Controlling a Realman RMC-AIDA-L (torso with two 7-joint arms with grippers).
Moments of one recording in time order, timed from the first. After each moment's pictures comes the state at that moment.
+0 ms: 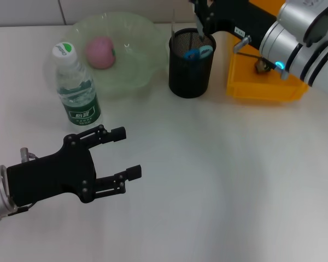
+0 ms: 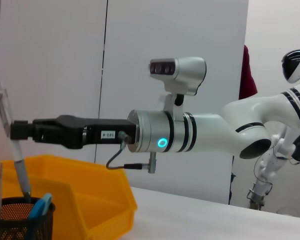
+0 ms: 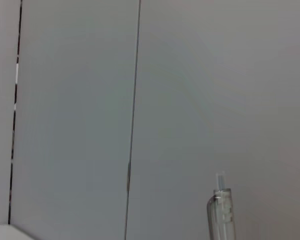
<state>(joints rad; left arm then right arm) -0.30 -2.07 0.95 0.51 1.61 1.70 -0.93 0.67 2.09 -1.52 -0.45 -0.60 -0.82 0.68</state>
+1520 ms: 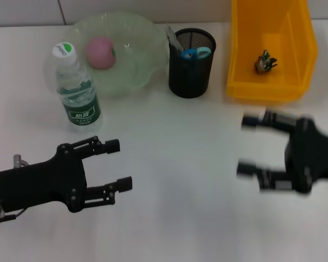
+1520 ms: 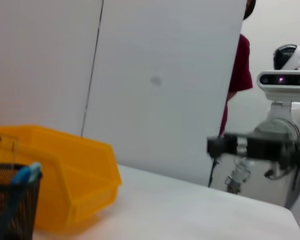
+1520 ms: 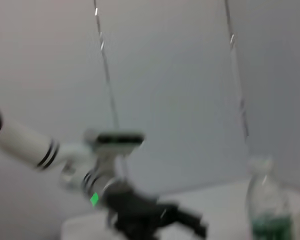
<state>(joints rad) -0.30 -2.03 0.95 0.52 1.68 1.73 -1.04 0.19 2.04 -1.16 -0.82 -1.48 -1.74 1.19</state>
